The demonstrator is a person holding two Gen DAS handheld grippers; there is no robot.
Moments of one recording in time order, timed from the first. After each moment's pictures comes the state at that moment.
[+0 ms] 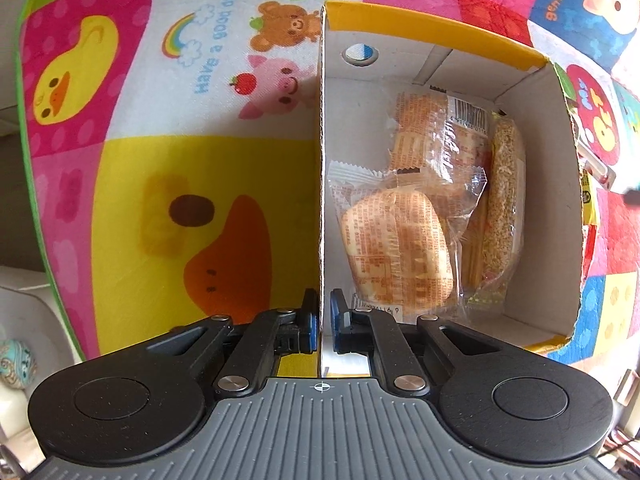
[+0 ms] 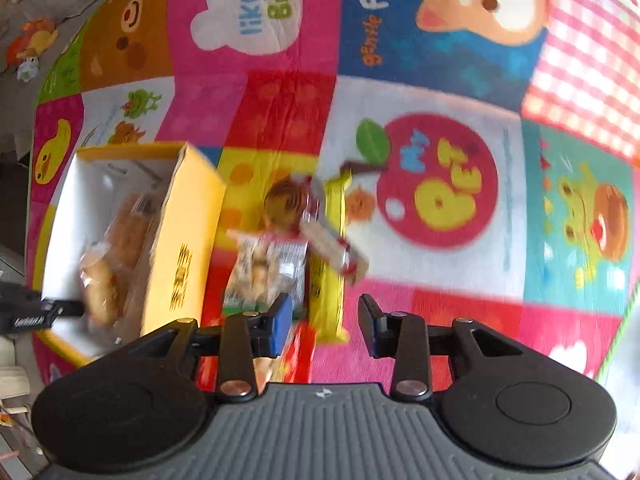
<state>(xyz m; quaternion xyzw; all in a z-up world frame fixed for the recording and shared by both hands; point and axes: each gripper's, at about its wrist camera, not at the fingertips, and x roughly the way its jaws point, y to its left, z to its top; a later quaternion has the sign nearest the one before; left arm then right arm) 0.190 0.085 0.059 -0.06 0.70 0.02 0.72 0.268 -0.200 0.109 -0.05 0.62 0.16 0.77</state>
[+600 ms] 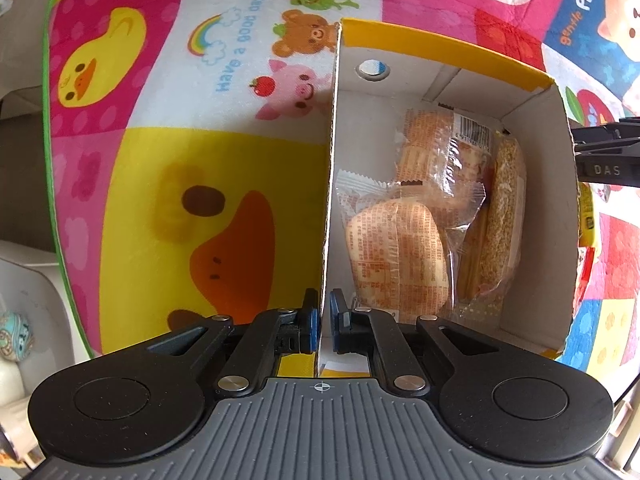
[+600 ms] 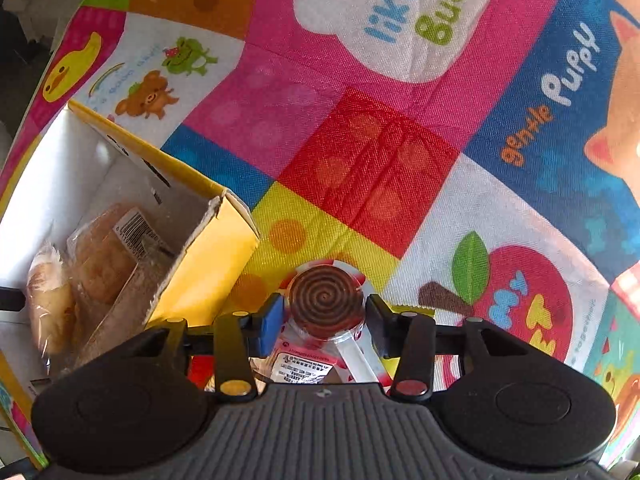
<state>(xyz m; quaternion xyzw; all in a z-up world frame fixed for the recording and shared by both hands) 0.185 0.084 0.069 -0.08 0.69 0.05 0.72 0.315 -0.114 0.059 -0.20 0.59 0.26 0.74</state>
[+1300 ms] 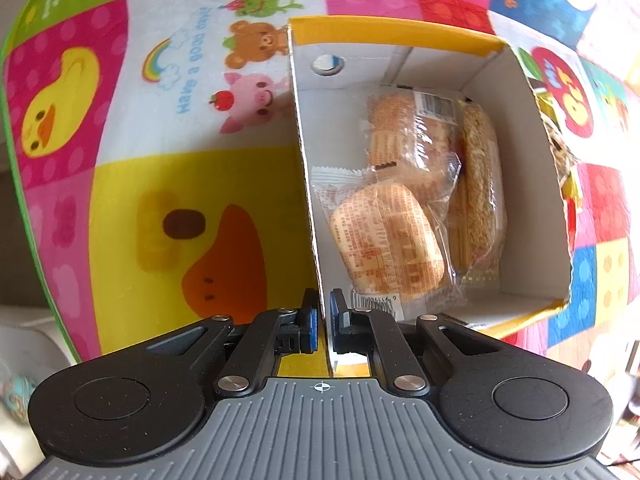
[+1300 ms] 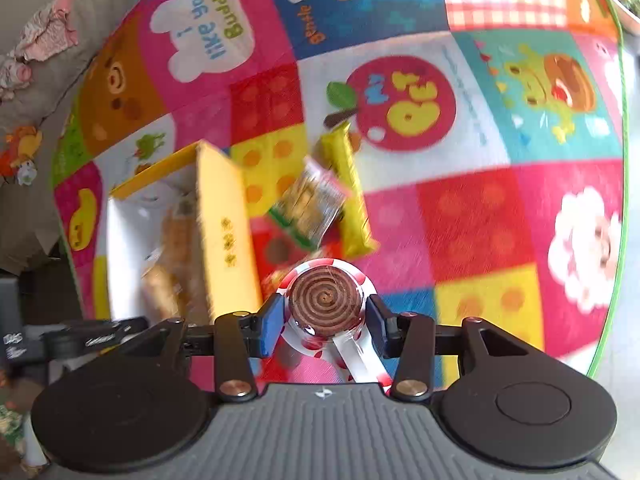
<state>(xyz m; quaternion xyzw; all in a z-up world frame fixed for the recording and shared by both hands) 0.178 0.085 0.068 -0.03 0.67 -0.04 0.74 0.169 -0.224 0.148 0.14 0.63 0.08 0.76</state>
